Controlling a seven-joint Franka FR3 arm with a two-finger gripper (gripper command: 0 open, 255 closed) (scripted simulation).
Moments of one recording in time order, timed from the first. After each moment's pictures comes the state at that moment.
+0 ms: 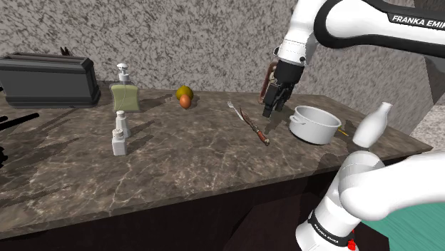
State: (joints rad) arm 0.00 -0.82 0.05 -2.39 0.09 1.60 0.07
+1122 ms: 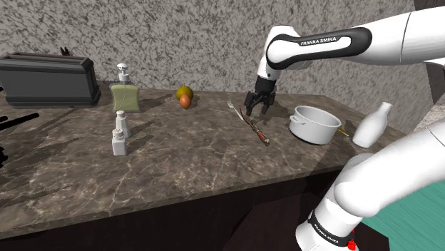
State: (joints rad) arm -0.16 -0.42 -0.09 -2.32 0.00 1.90 0.09
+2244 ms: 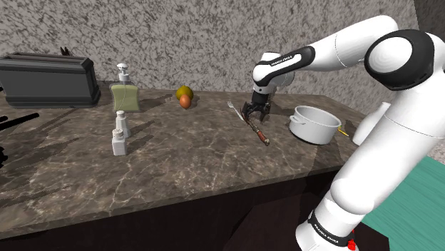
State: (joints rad) arm -0.25 -0.03 -0.21 -2.19 0.01 2.12 0.09
